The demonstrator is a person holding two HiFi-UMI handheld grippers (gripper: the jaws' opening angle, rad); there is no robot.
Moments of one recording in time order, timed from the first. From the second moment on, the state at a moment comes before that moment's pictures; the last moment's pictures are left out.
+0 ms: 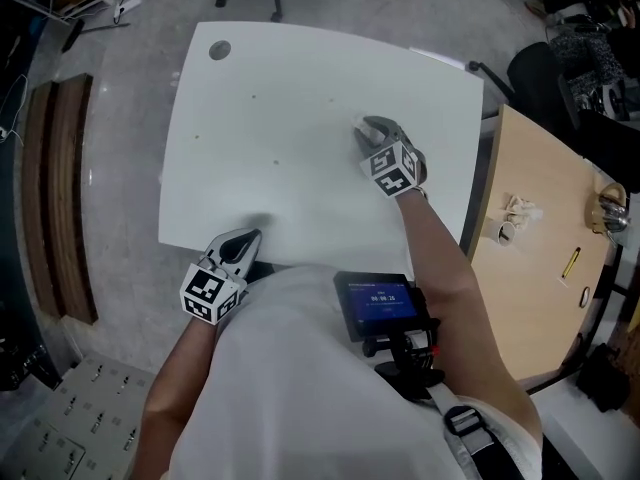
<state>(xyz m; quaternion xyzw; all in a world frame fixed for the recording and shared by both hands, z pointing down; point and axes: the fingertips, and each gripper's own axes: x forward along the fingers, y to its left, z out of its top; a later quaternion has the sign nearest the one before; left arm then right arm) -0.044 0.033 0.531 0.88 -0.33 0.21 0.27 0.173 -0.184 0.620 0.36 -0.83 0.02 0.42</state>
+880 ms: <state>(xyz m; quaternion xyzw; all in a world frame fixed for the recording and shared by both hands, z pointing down) -0.008 0.030 0.520 0.89 -0.32 0.19 0.26 0.189 -0.103 0.590 0.39 -0.86 0.21 0.25</state>
